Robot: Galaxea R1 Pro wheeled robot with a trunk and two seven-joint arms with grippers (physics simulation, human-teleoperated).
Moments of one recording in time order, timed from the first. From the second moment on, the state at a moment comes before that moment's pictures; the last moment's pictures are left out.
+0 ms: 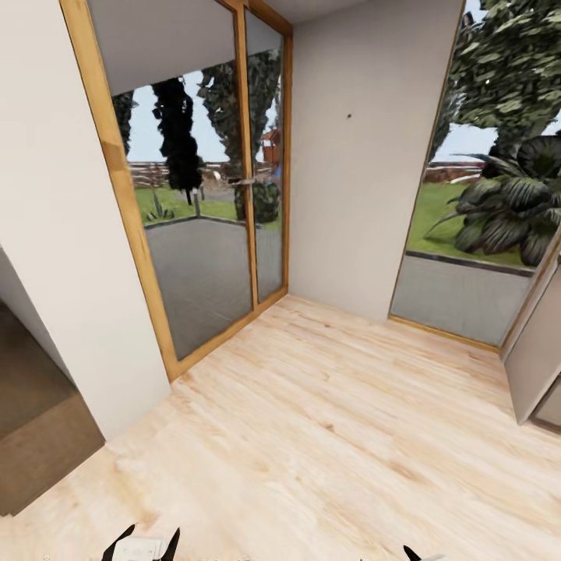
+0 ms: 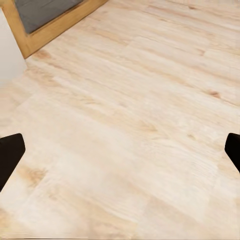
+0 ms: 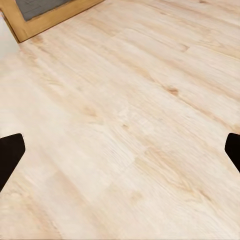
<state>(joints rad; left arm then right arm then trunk) 0.17 0.02 0.13 -1.21 -0.01 -0.13 -0.19 0.26 -0.06 0.04 -1.26 -0.03 -0.16 0.21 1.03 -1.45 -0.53</state>
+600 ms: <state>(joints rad) 0.17 0.02 0.13 -1.21 -0.01 -0.13 -0.19 0.26 -0.06 0.04 -1.25 -0.03 -0.16 0.21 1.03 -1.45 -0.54</state>
